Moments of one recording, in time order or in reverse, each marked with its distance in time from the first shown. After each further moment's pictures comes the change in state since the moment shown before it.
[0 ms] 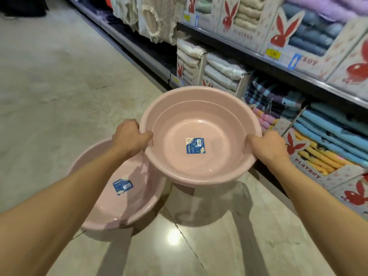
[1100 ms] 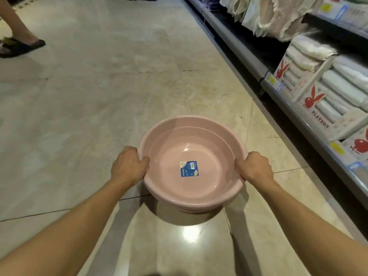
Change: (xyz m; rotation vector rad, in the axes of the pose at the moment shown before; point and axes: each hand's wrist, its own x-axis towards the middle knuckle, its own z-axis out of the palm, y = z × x) left_hand -0.091 -0.224 -0.034 0.016 0.181 -0.476; right_hand -0.065 -0.098 0.223 -0.310 -0.343 -0.275
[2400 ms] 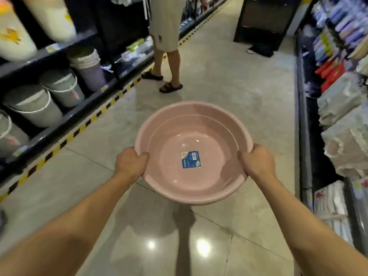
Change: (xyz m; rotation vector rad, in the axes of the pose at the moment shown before) left_hand -0.258 0.144 -0.568 -0.451 0.406 -0.643; right_hand -0.254 -0.394 -0.447 0.121 -0.255 -0.550
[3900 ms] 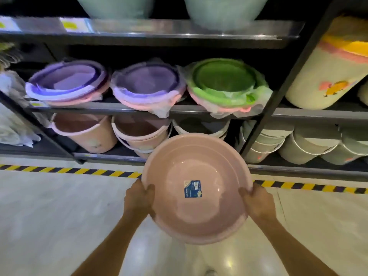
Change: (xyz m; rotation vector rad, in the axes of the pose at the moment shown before) left_hand 0.163 -0.604 -0.658 -0.314 0.733 -0.923; right_hand -0.452 -0.657 0.746 -0.374 -0.888 -0.830
